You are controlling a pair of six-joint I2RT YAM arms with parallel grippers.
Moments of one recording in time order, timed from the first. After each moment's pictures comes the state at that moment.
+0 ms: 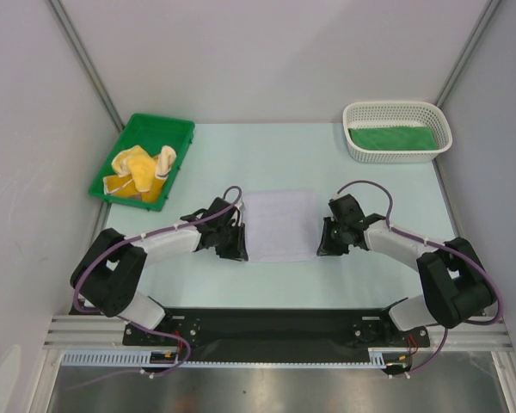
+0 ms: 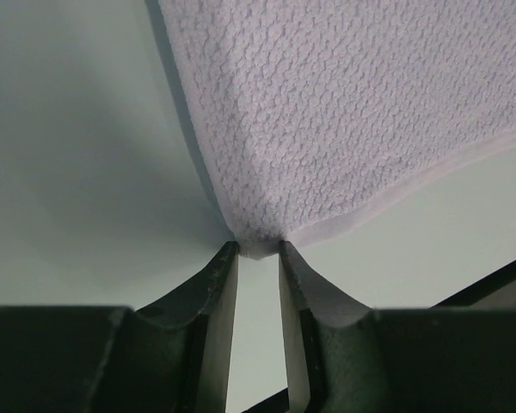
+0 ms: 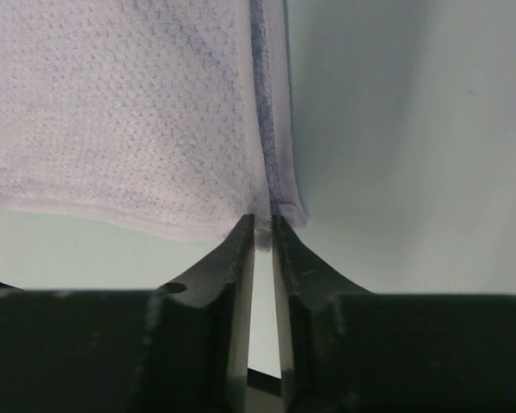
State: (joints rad) left arm -0.60 1.51 0.74 -0.32 0.22 -0.52; right arm 0.47 1.43 0.70 -0.36 -0.14 0.61
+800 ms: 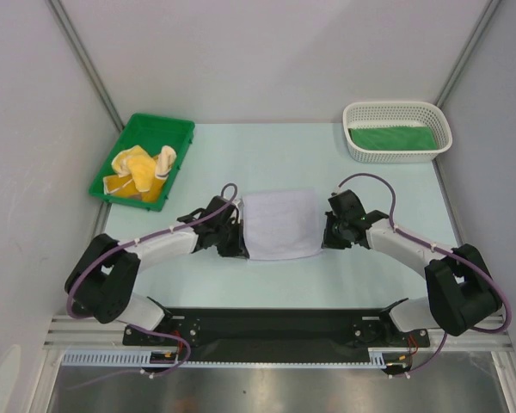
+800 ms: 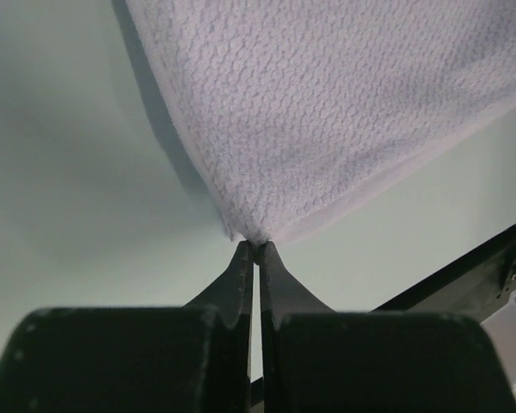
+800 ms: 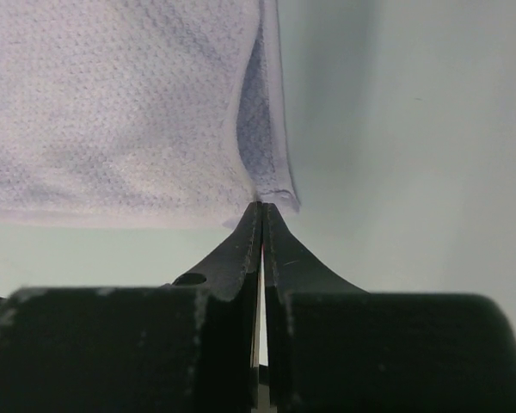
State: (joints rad) left arm -0.61 1.46 0.73 -0.31 0.24 -0.59; right arm 0.49 1.38 0.75 -0.42 -0.02 0.60
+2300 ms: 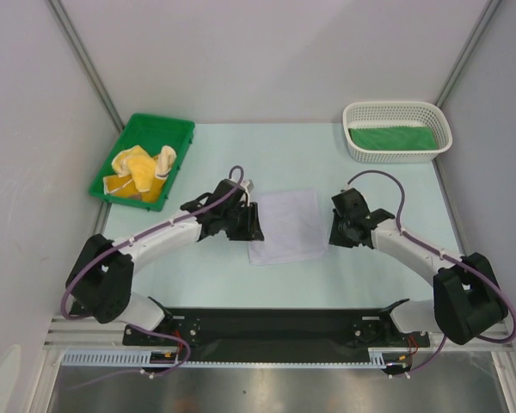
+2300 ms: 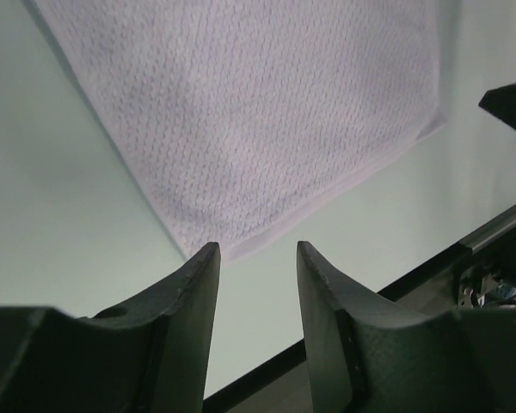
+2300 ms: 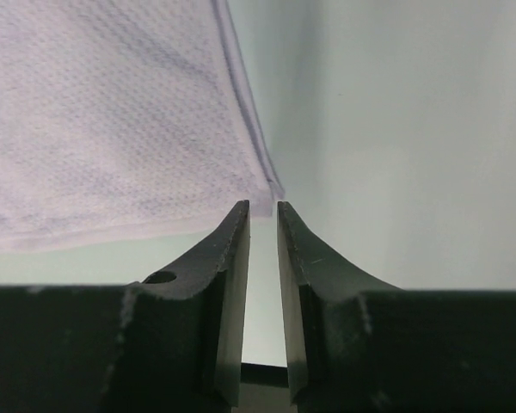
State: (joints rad) left arm -0.66 1.46 0.93 -0.40 0.19 -0.60; right arm 0.48 1.33 0.77 -0.51 0.12 0.62
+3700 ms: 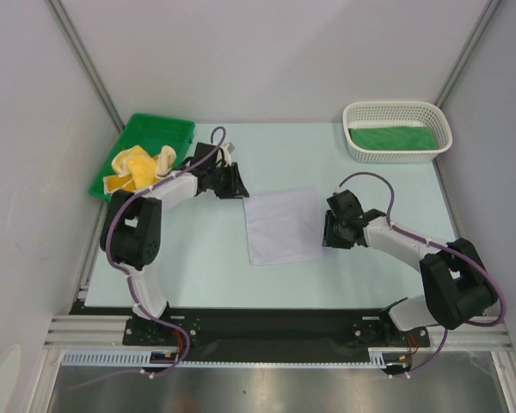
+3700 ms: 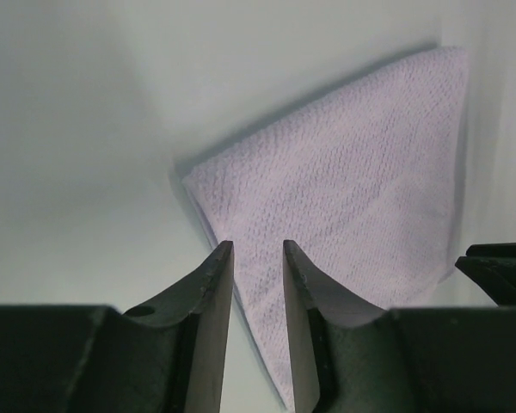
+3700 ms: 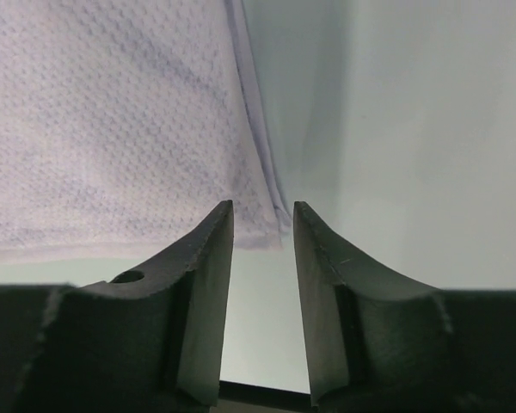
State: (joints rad) left arm -0.31 1.85 1.23 -0.26 0.40 -0.41; right arm 0.49 1.40 0.75 -0.43 0.08 0.57
